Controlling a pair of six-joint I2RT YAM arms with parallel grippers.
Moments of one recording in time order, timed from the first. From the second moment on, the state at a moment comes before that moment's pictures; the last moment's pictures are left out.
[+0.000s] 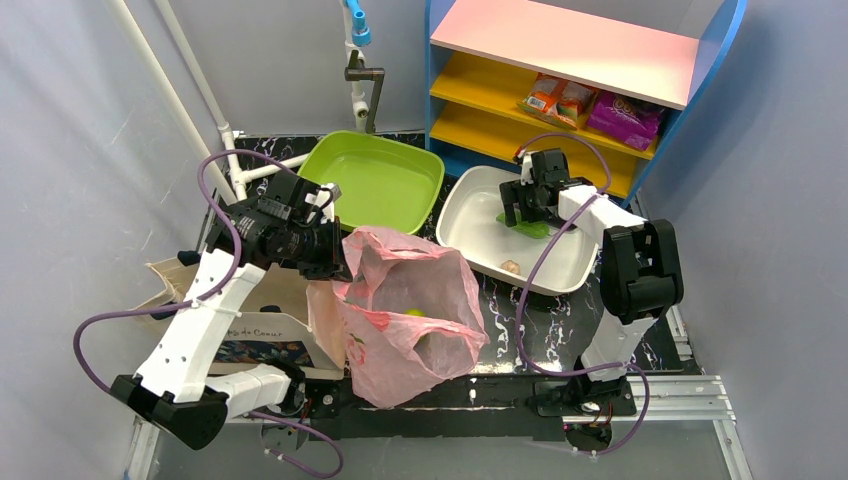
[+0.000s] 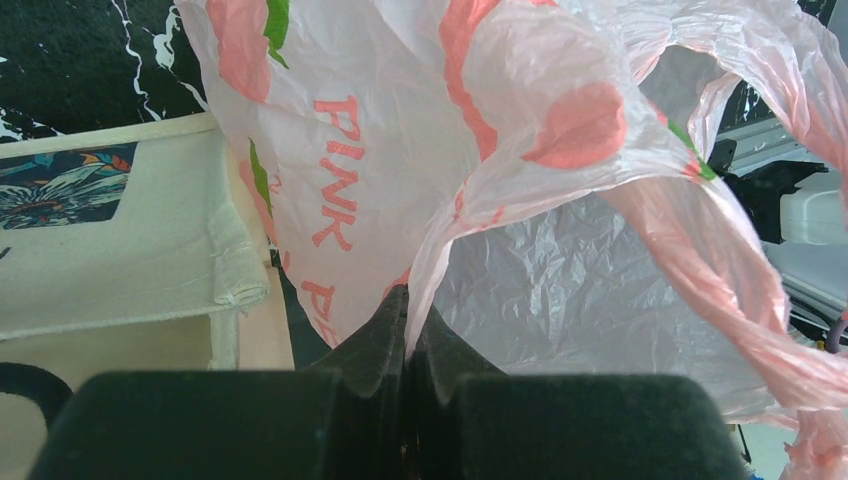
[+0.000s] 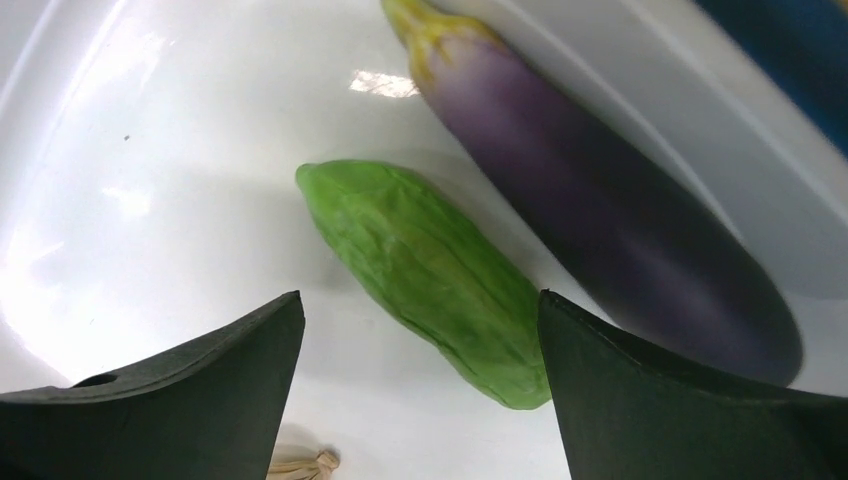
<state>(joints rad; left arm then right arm) -0.45 1.14 1.43 -1.37 0.25 -0.47 0.23 1.79 1.24 -0.40 -0.04 -0.04</state>
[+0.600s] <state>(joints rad) -0.45 1.15 1.43 -1.35 0.28 -0.46 0.36 1.67 1.18 -0.46 -0.16 0.14</state>
